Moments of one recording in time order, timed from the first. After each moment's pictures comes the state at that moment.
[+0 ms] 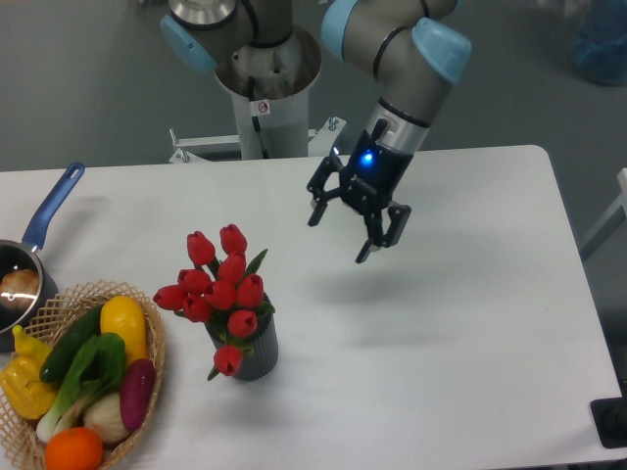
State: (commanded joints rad) arm 2.71 -1.65 -1.99 -0.96 0.81 1.46
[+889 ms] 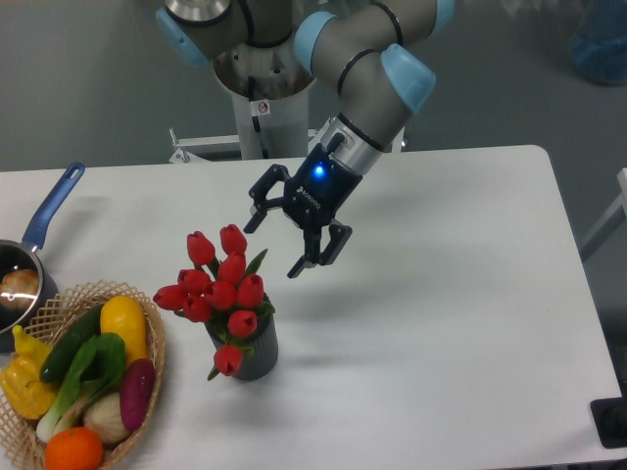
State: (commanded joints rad) arm 2.62 -1.69 -1.99 -0.94 0.67 1.42
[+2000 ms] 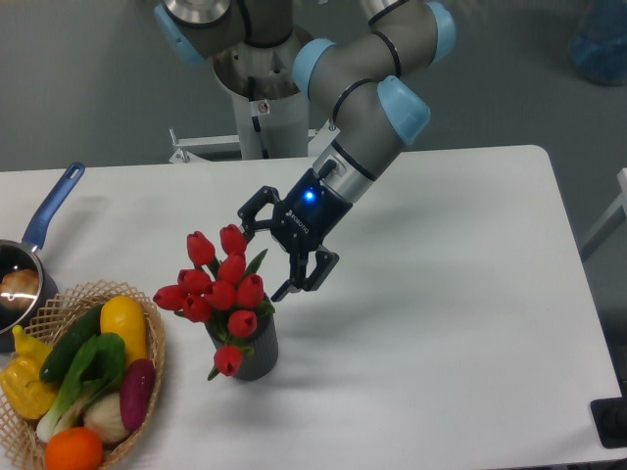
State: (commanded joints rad) arm 2.59 -1.78 -1.92 -0.91 0.62 1.42
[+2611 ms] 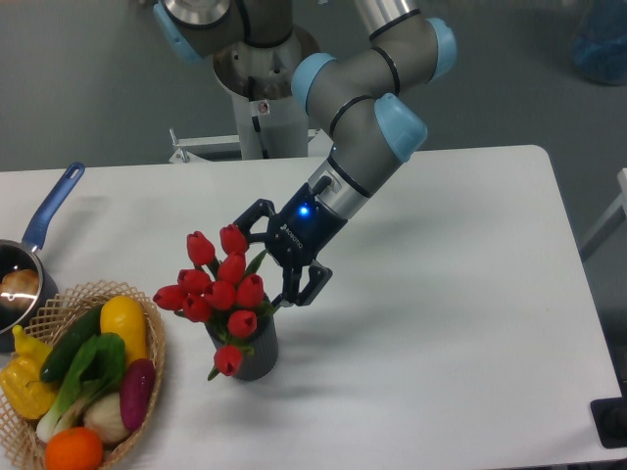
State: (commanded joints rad) arm 2.56 -1.82 -1.89 -0.91 0.61 1.42
